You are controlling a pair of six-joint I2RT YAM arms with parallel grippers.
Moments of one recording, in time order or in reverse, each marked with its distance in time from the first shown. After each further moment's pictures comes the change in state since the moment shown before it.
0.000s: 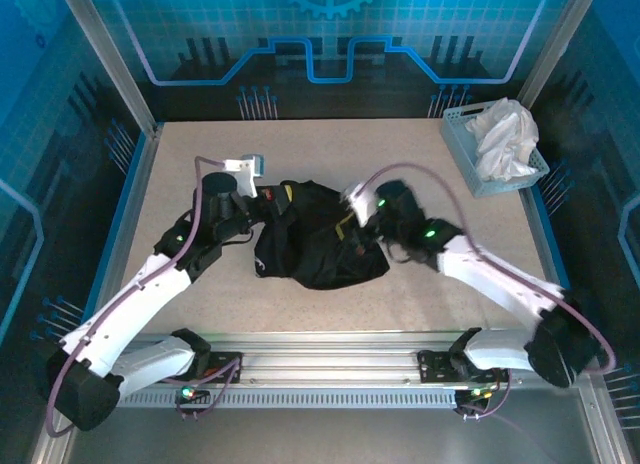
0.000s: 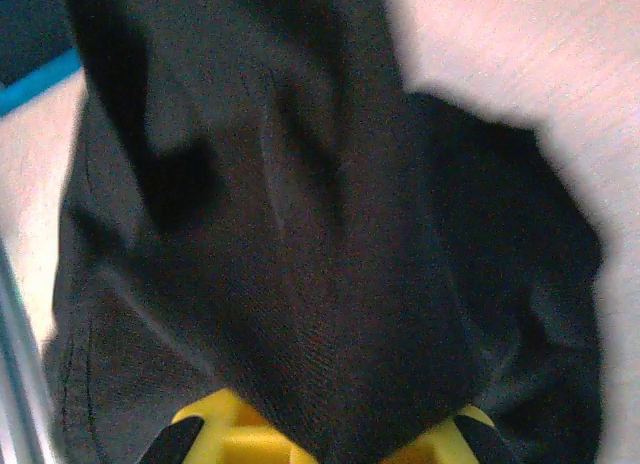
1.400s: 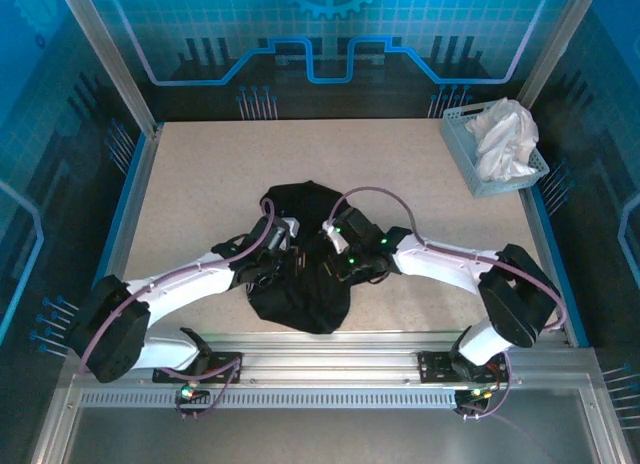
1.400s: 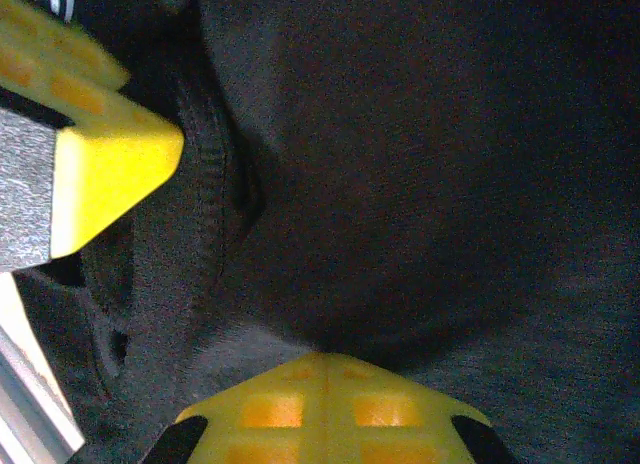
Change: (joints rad) left arm -0.148 0.285 -0.274 -0.020 -0.085 0.016; right arm 0.193 0.328 -0.071 -0.067 0.107 0.288
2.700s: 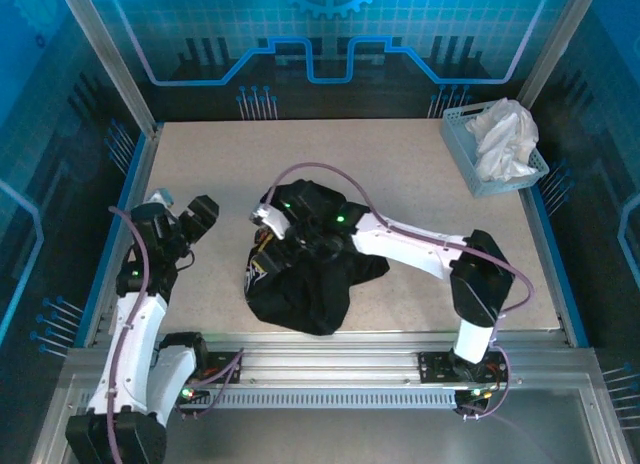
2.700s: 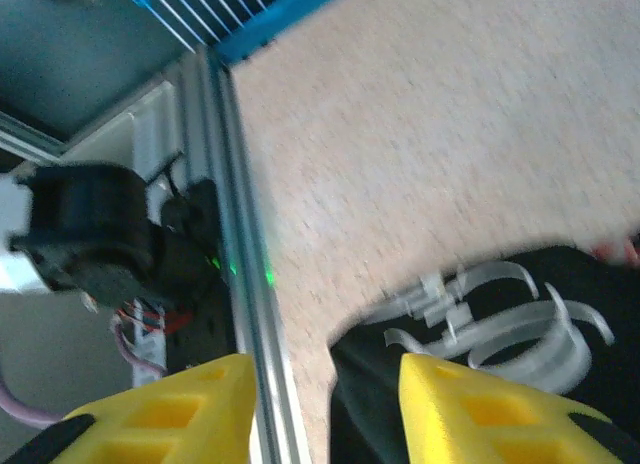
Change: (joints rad) left arm 0.736 -0.527 -0.015 -0.153 0.113 -0.166; right arm 0.130 0.214 0.449 -0.022 -0.368 -0.160
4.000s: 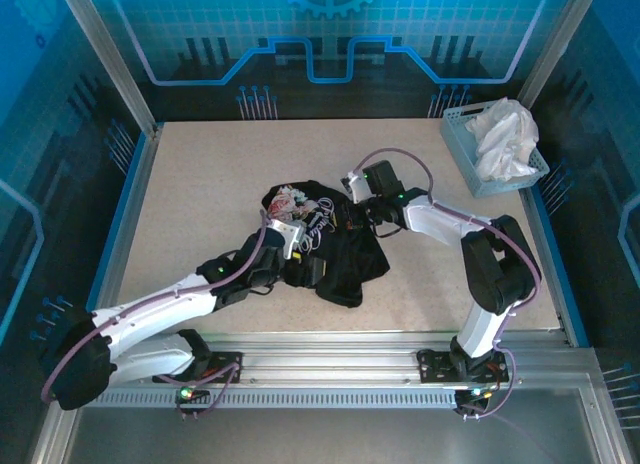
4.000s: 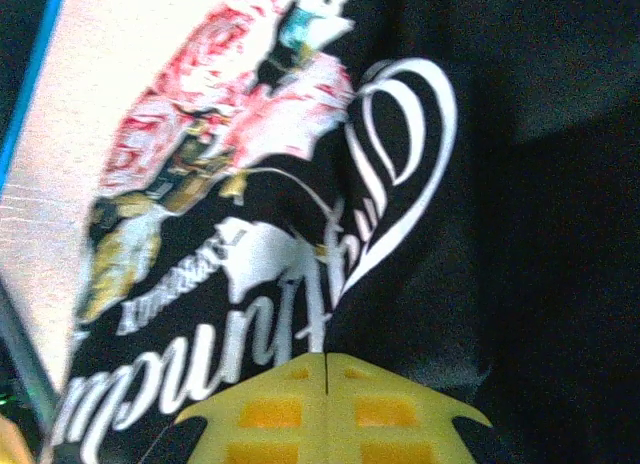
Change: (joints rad) left arm -0.884 0.306 -0.063 0.234 -0.147 0.206; right arm -0.446 -0.011 -0.249 0.142 0.013 0.205
